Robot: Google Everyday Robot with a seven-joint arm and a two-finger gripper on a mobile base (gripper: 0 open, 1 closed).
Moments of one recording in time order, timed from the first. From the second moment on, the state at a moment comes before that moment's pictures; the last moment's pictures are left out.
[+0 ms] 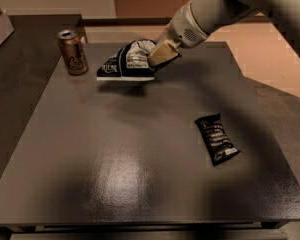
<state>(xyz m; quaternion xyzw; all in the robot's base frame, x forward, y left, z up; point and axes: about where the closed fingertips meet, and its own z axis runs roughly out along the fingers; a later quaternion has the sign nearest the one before) 0.639 -0.027 0.924 -0.59 0.71 0.18 0.35</state>
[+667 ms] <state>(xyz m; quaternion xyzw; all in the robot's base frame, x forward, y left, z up) 0.651 0.037 0.923 -0.62 0.68 0.18 0.35</state>
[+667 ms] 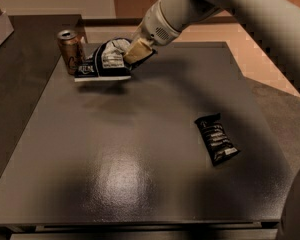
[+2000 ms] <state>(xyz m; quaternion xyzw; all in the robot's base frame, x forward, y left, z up) 0.667 0.086 0.897 -0.64 0.68 0.17 0.33</state>
